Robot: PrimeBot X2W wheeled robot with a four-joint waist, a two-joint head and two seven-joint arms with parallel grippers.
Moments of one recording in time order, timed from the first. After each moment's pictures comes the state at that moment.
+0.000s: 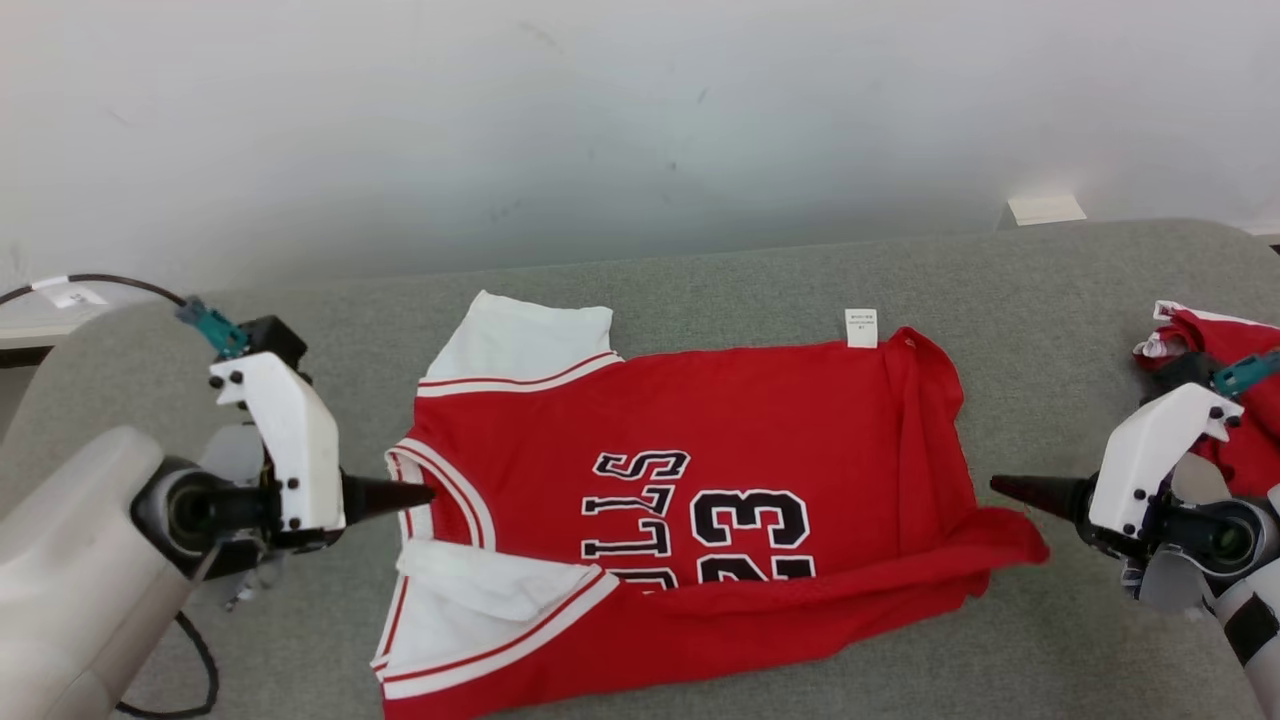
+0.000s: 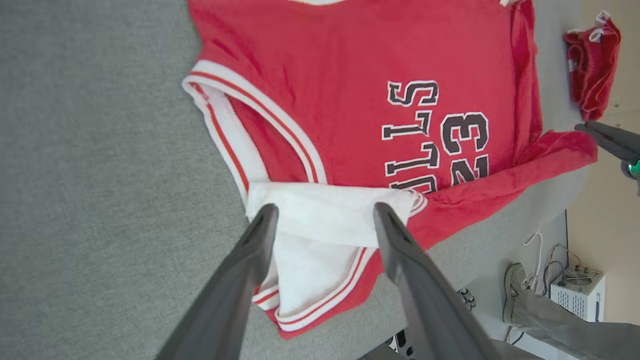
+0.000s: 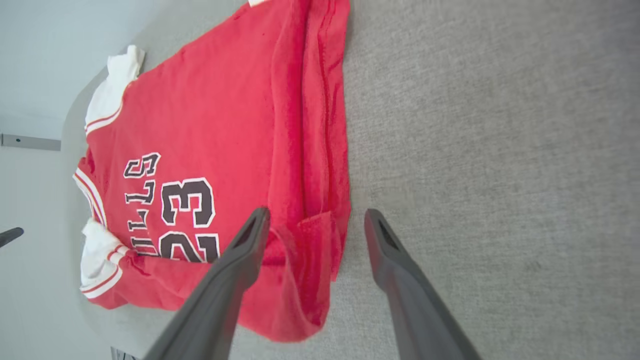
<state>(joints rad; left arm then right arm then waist) -0.87 0.64 -0.93 0.55 -1.42 -0.04 0.80 -0.75 -0.33 0.42 0.87 1.16 0.13 0.82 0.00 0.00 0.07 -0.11</state>
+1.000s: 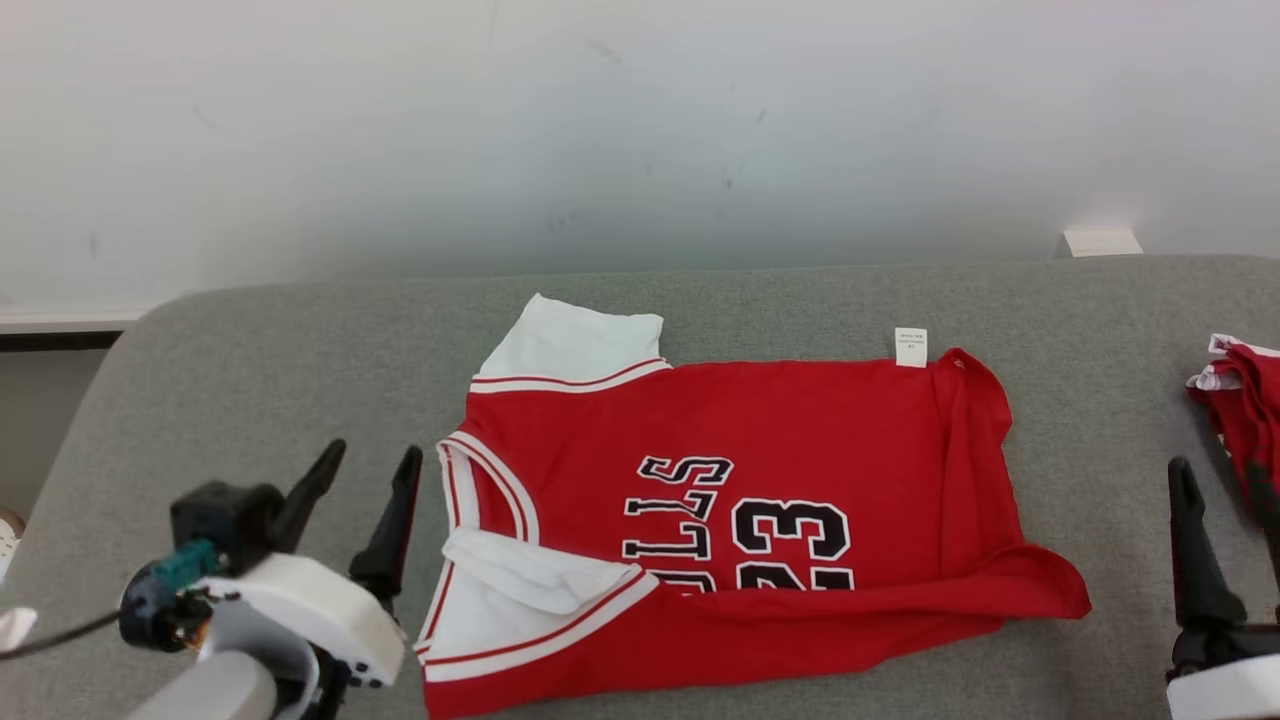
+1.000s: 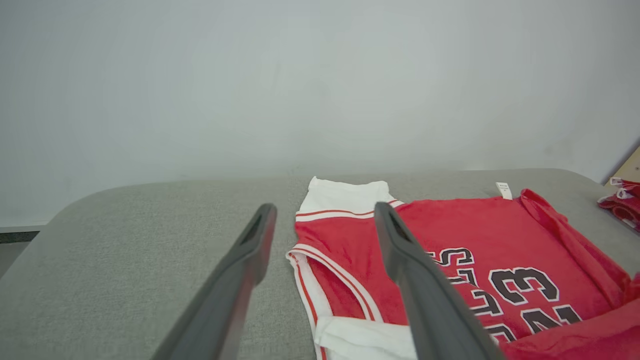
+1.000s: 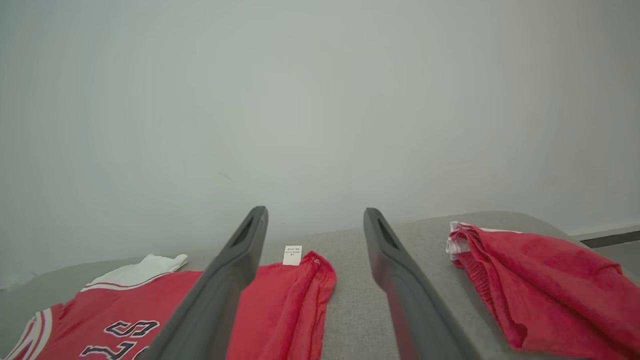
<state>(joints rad) -0.46 0.67 -0.80 0.12 -0.93 0.33 -0.26 -0.13 -0.32 0.05 0.16 0.61 0.13 -0.22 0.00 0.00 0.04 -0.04</state>
